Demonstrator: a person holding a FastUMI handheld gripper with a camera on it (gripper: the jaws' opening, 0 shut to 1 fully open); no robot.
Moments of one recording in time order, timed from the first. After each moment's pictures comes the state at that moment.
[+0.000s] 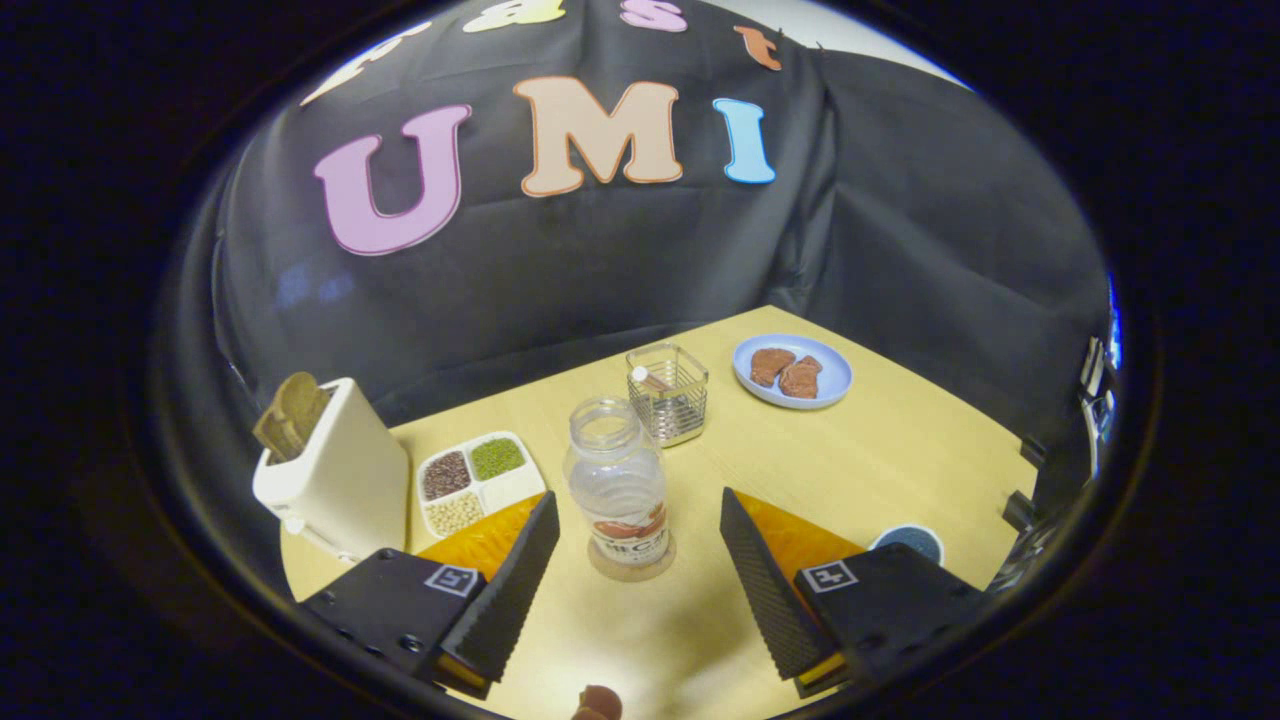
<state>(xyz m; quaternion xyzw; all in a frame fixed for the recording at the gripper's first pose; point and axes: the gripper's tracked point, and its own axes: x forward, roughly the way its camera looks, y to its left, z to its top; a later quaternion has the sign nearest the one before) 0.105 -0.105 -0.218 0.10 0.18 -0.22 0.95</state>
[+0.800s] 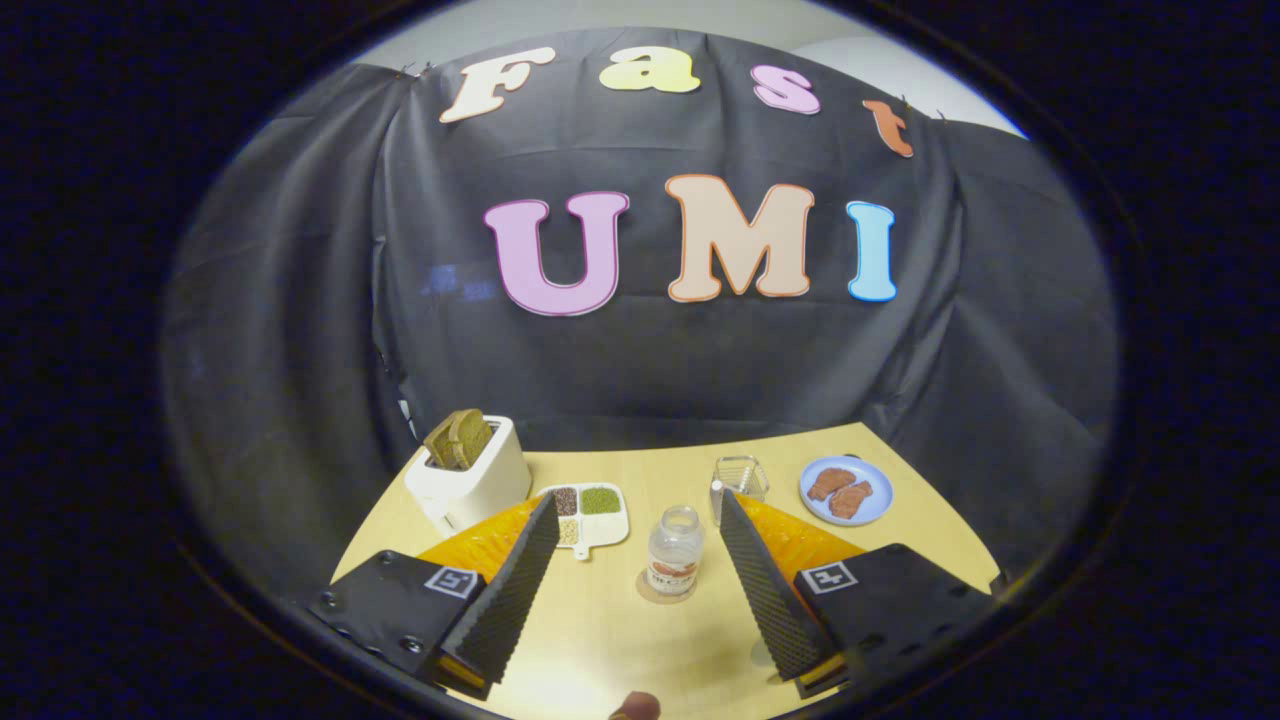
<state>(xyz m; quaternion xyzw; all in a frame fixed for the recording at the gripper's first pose) 0.050 -0.070 -0.064 0.00 0.10 -0.03 0.99</state>
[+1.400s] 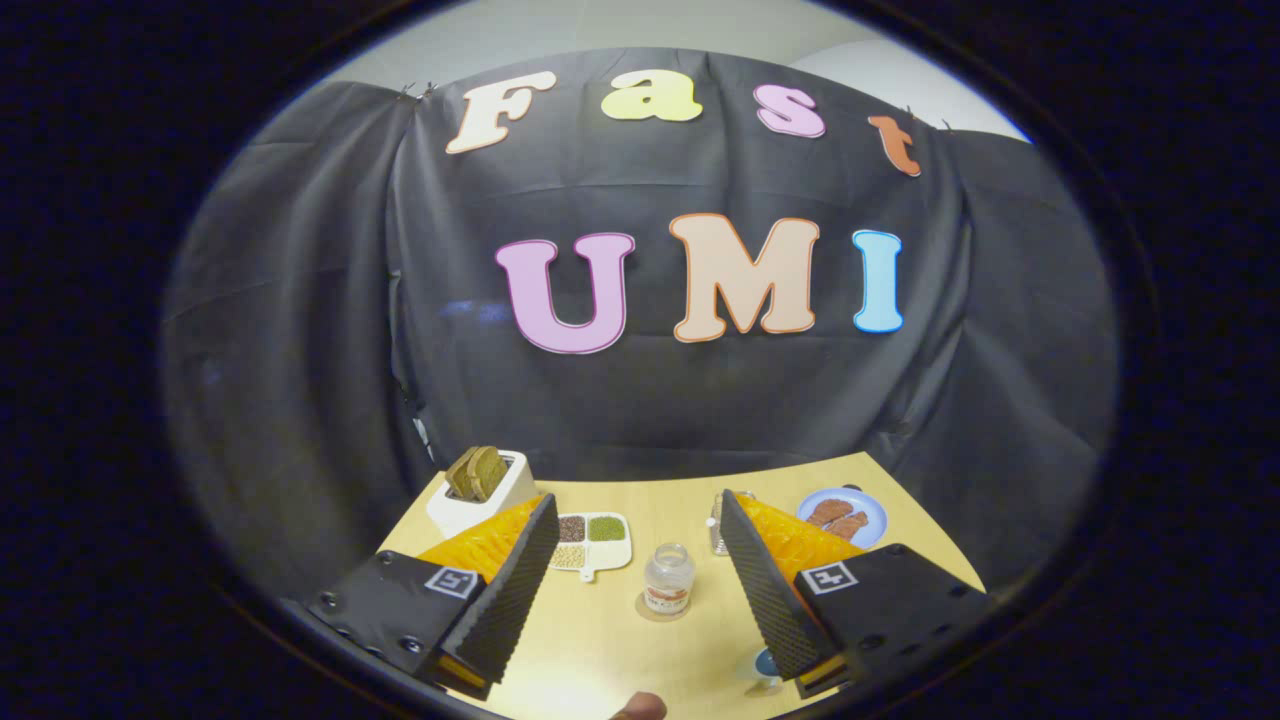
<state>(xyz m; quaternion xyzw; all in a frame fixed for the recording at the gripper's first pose) 0.040 -0.083 -0.014 0.01 0.07 -0.01 1.00</state>
